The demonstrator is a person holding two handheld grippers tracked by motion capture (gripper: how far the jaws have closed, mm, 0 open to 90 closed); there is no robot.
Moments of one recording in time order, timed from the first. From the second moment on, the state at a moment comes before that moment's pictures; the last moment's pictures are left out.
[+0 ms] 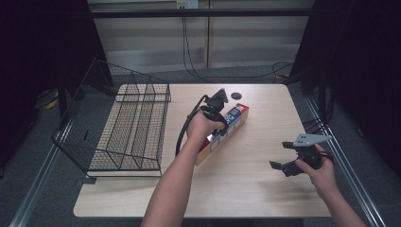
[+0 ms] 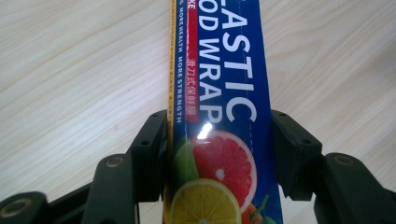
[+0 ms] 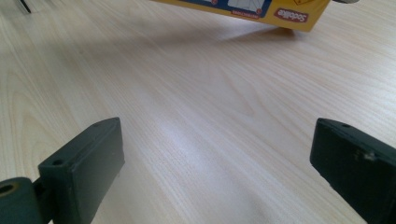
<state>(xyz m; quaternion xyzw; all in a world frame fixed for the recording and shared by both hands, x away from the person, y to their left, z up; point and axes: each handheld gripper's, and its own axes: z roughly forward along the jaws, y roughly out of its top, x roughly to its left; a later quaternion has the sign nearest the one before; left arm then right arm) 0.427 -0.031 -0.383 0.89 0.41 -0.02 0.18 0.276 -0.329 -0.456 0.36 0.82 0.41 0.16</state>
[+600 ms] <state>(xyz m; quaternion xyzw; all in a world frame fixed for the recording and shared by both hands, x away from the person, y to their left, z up) 0.430 0.005 -0.337 0.88 0.44 -0.01 0.18 0.277 -0.330 -0.456 0.36 0.82 0.42 0.16</state>
